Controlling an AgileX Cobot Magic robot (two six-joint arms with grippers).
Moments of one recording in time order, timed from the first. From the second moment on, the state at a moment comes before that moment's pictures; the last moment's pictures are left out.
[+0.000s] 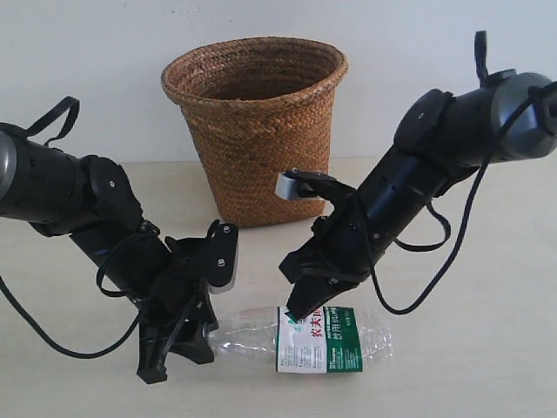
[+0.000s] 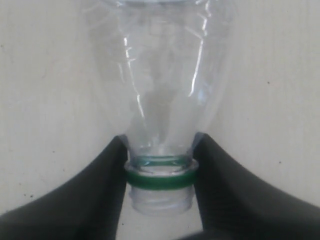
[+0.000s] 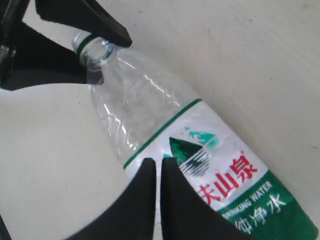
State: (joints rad) left arm -0.45 1.96 -1.09 -0.53 0.67 1.57; right arm 0.43 1.99 -1.31 0.76 0.98 -0.77
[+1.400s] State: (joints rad) left arm -0.44 1.97 -1.09 -0.51 0.67 1.56; right arm 0.46 2.26 -1.50 0.71 1.06 -0.46
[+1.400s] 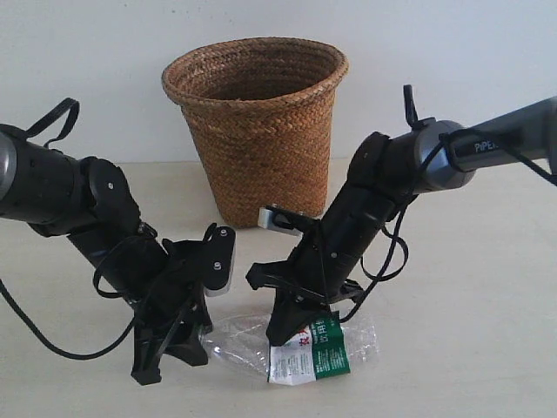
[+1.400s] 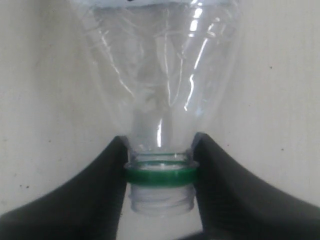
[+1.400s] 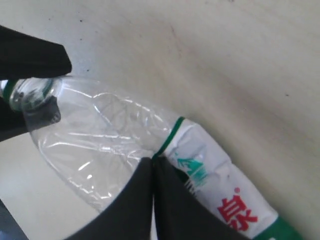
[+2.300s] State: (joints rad) left arm -0.45 1.94 -1.09 -0.53 0.69 1.55; right arm 0.31 1.79 -1.45 0.55 1.21 -0.62
